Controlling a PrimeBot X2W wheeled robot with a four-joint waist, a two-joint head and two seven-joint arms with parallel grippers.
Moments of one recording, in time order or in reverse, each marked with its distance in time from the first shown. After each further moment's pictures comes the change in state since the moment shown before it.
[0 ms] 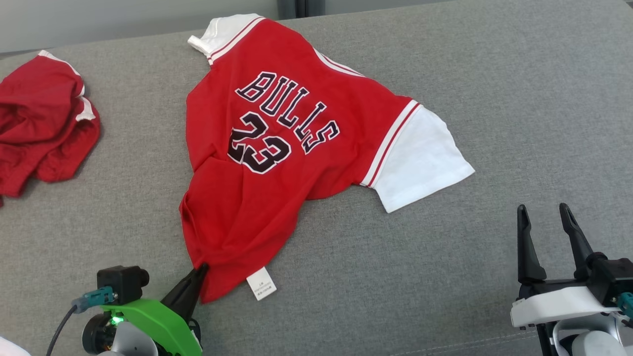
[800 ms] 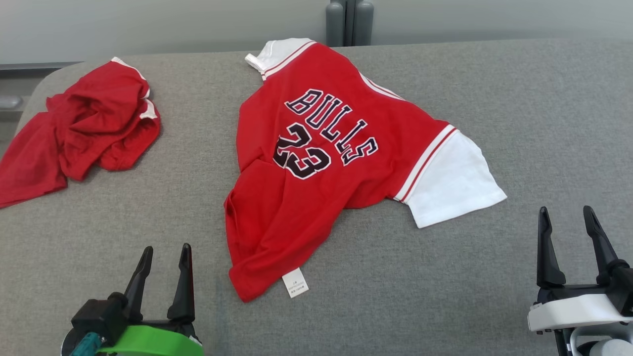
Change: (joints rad) left arm 0.118 -0.142 0.156 -0.058 0.279 0.123 -0.347; right arm 0.044 0.000 -0.061 -0.065 -0.044 0.000 0.000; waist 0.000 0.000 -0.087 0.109
